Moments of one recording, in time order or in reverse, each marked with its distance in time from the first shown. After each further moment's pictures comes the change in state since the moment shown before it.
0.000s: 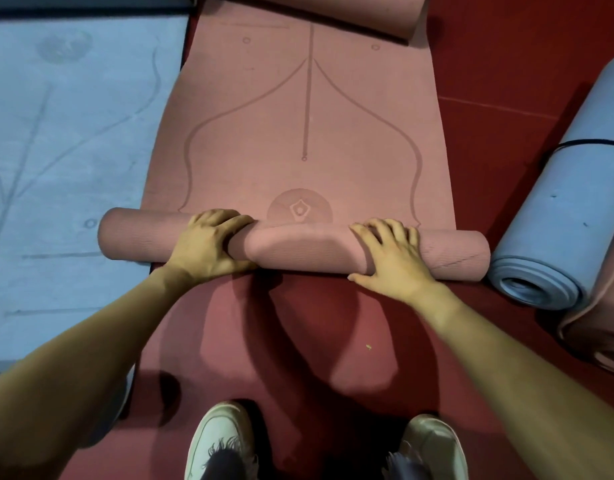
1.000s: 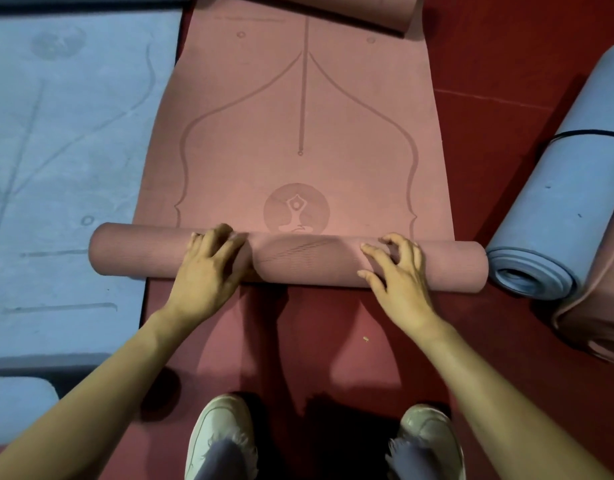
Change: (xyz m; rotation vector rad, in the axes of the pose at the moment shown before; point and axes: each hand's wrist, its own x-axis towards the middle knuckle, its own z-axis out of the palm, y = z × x) left_hand -0.045 0.032 0.015 -0.025 0.166 -0.055; right_hand -0.048 -0.012 0.017 0.329 0.353 0.162
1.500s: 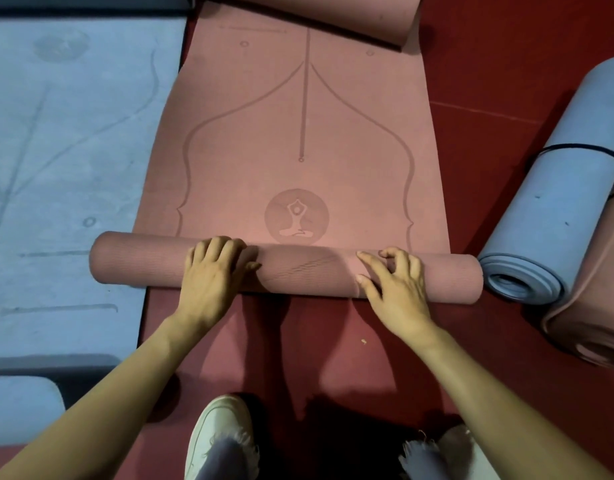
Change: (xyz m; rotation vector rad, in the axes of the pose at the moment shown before) left_hand -0.004 0.011 0.003 0.057 0.071 -0.124; right_hand -0.007 -0.012 -0.004 -0.100 -0.073 0.084
